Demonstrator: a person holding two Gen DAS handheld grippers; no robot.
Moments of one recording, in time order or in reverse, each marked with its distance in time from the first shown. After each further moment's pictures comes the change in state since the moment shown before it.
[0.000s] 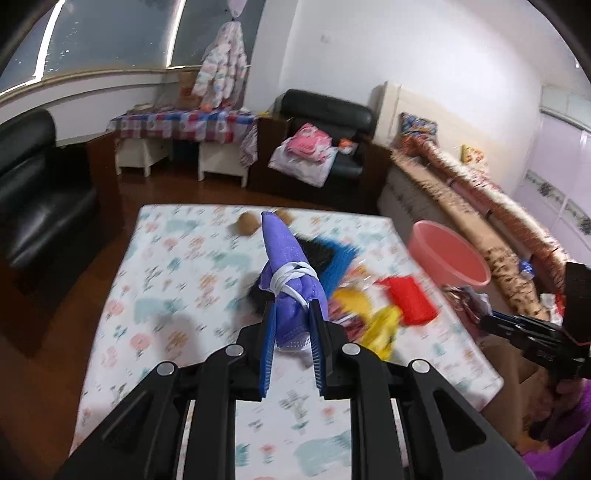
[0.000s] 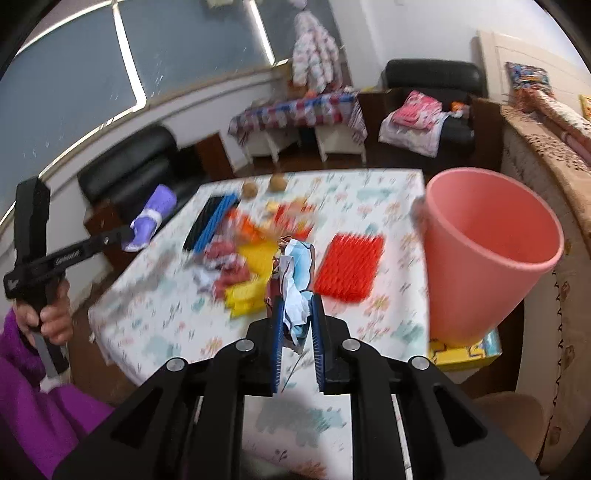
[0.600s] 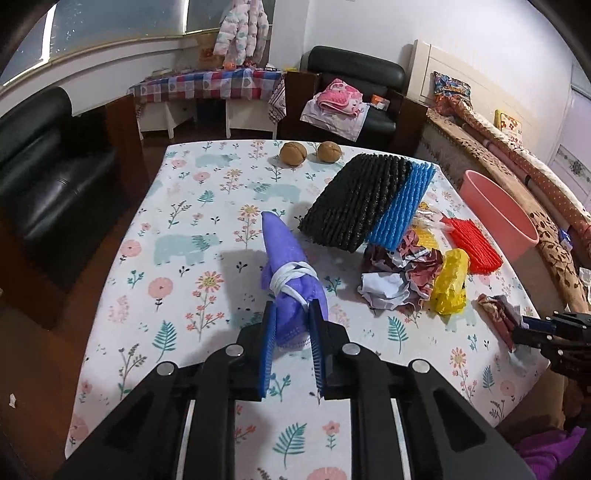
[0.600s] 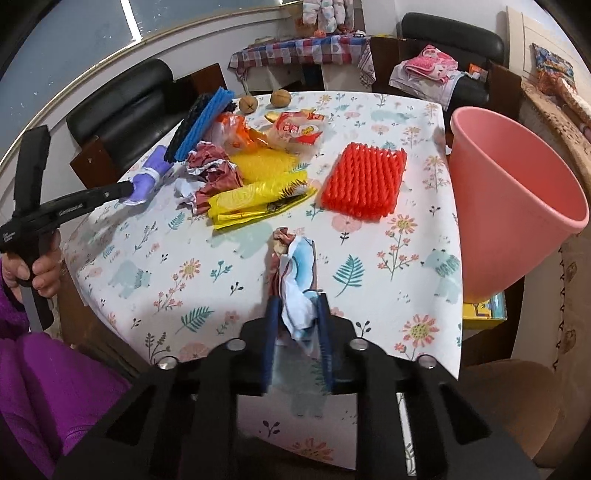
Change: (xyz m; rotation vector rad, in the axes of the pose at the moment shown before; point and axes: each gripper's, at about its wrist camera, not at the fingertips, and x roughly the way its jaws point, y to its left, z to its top) left arm 0.044 0.041 -0.046 -0.007 0.177 0.138; right arm 0.051 0.016 -0.050 -0.089 0.285 -0.013
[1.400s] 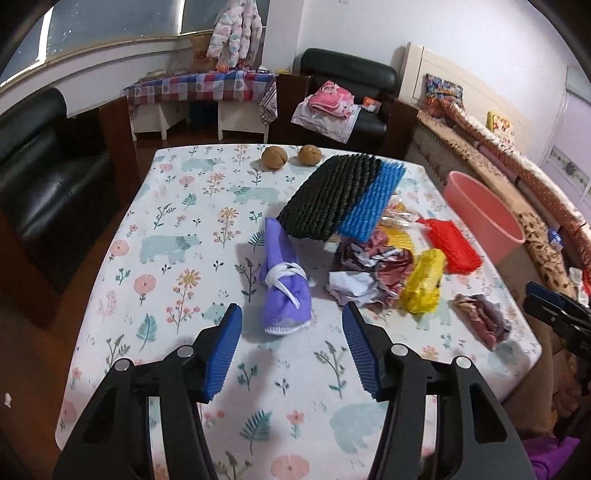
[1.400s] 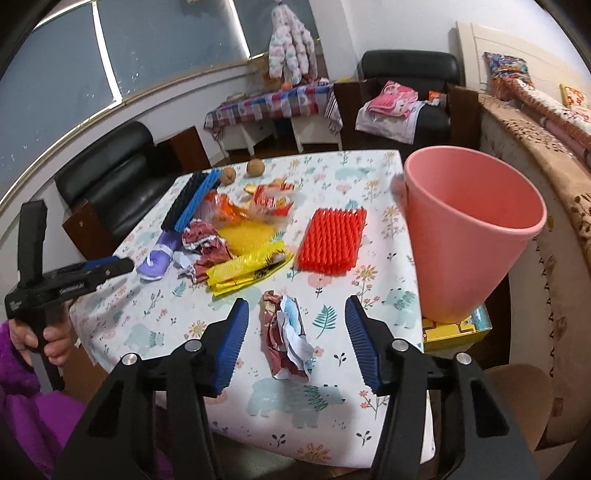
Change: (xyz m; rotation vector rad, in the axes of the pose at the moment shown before) left arm -0.005 -0.022 0.002 0.014 -0.015 -0.015; right arm -0.032 -0.004 0.007 0.093 -0.199 -0.052
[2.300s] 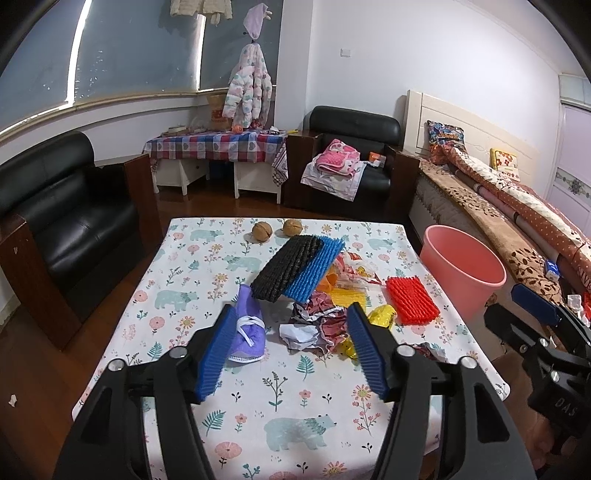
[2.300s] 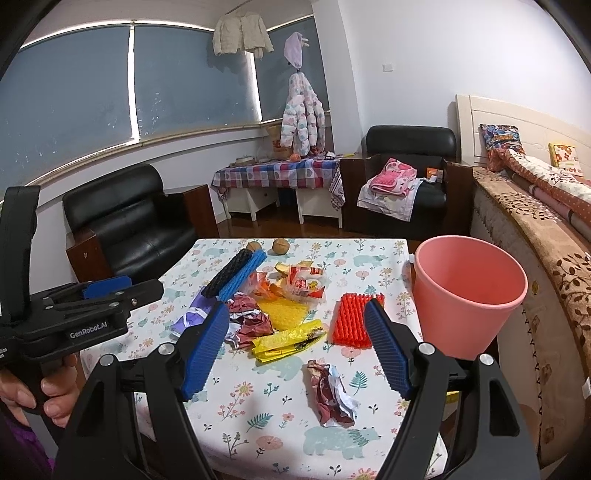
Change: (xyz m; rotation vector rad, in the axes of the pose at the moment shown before) left arm -0.099 -0.066 0.009 -0.011 -0.241 0.086; right arm -0.070 0.060 0.018 -0.062 -0.323 -0.063
